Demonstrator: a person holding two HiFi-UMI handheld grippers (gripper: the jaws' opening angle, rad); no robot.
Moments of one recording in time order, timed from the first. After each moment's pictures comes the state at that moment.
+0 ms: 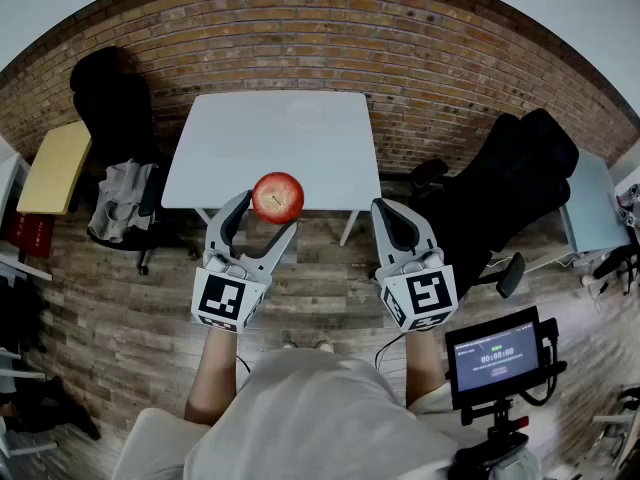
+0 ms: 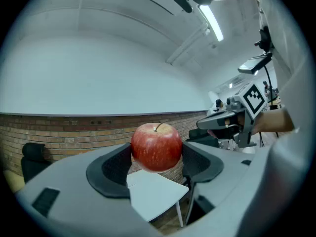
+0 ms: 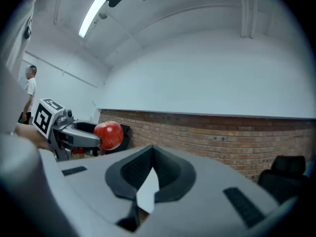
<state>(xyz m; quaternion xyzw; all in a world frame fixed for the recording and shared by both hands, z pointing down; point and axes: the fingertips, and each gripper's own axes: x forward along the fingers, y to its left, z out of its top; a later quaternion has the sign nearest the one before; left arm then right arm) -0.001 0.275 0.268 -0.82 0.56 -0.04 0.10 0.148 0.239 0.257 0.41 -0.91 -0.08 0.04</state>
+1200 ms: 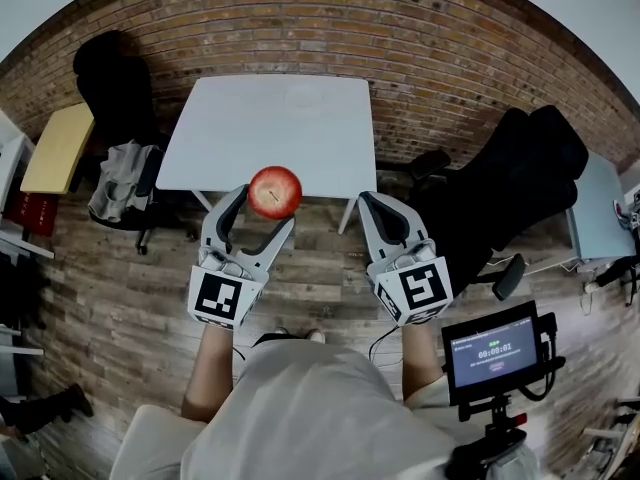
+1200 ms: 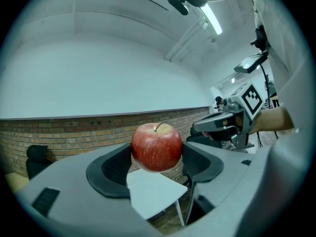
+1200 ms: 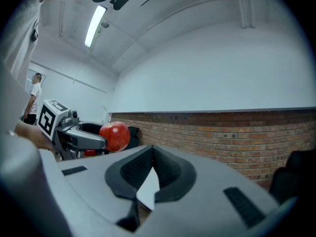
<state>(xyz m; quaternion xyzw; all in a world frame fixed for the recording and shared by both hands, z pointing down) 0.043 0.262 0.284 -0.81 0.57 -0.06 0.10 0.169 0.221 0.279 0.34 -0.94 -0.07 0.03</state>
